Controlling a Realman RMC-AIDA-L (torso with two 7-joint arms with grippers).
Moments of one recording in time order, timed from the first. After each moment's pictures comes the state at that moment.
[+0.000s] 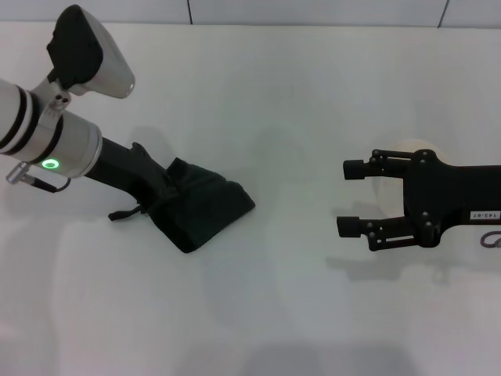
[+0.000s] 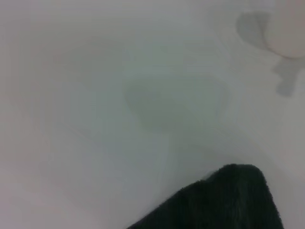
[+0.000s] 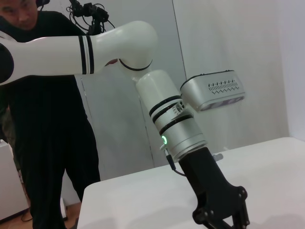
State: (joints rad) left arm -0.75 -2.04 1.15 0.77 2.38 1.32 -1.85; right arm 0.29 2.01 -1.23 -1.03 -1.54 -1.58 1.48
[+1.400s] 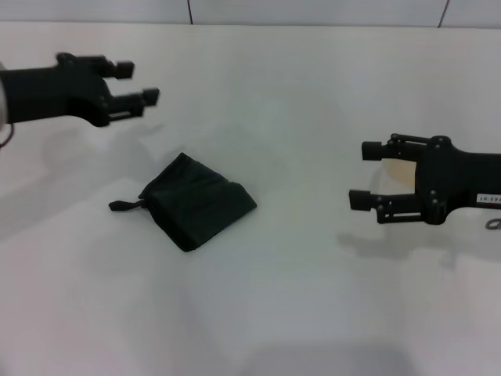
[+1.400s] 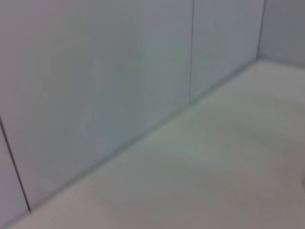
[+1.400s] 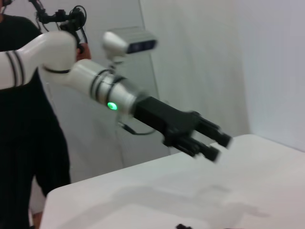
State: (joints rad) left arm -0.51 -2.07 0.88 1.03 2.02 1.34 -1.62; right arm 0.29 2.01 -1.19 -0.98 -1.54 -1.51 1.47
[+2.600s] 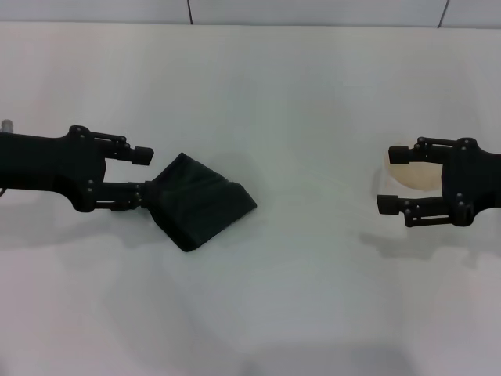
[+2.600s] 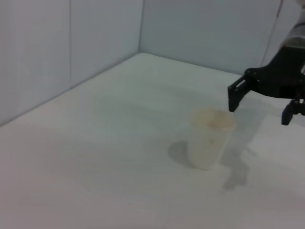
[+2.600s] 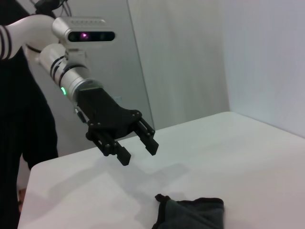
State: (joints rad) left arm -0.59 -1.94 0.81 0.75 2.07 1.69 -1.45; right arm 0.29 1.96 -1.16 -0.98 -1.60 -1.53 1.48
